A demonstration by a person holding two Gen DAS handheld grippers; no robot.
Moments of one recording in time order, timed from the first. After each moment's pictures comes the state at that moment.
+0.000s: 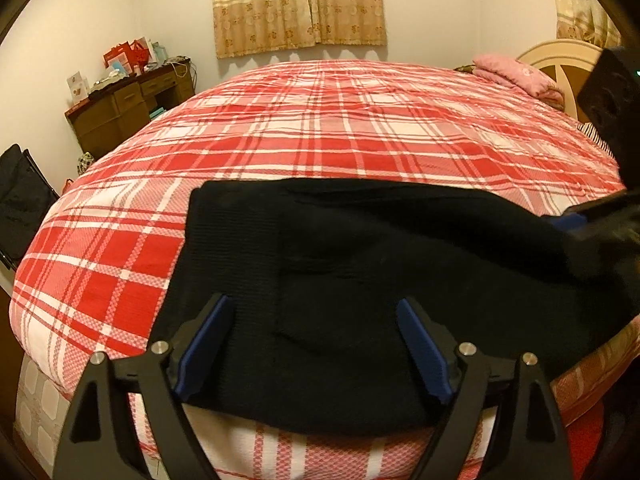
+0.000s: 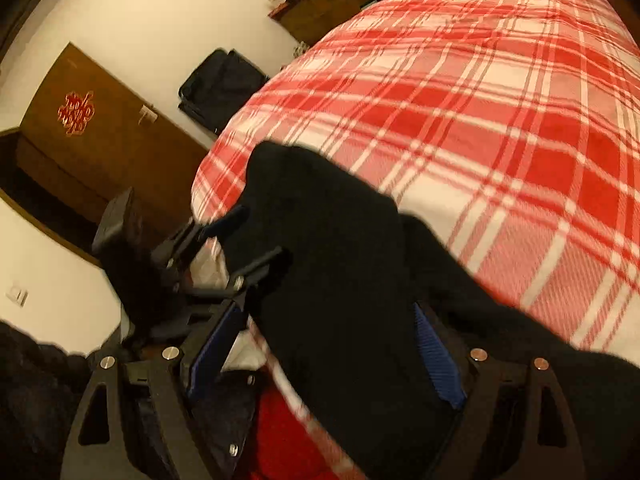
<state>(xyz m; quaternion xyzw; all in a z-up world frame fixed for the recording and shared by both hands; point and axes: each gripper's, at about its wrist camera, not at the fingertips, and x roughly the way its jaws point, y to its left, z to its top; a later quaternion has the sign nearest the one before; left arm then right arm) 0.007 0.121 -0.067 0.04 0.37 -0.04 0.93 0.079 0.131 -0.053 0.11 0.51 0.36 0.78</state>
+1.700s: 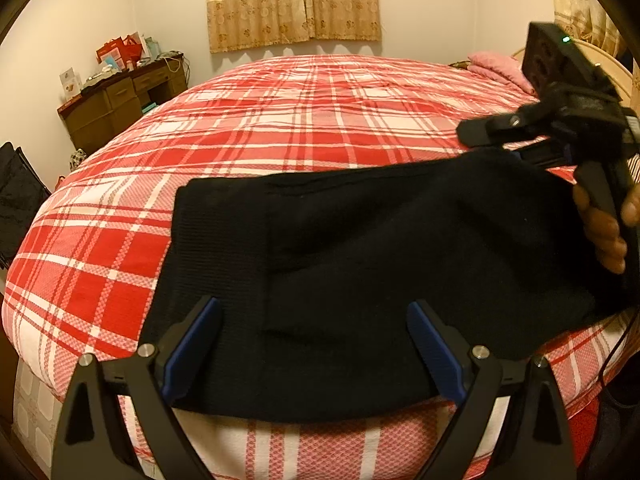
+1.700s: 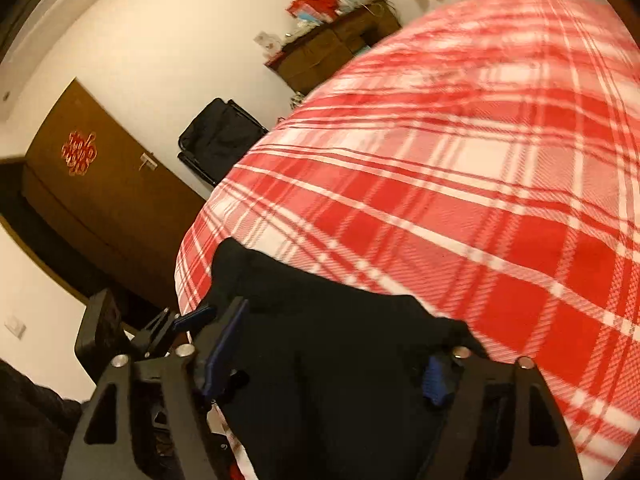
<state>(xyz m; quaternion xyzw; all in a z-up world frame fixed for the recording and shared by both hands) 0.012 0.118 -0.071 0.04 0.38 -0.05 0.92 0.159 0.105 -0.060 0.15 0.47 0.36 0.79</state>
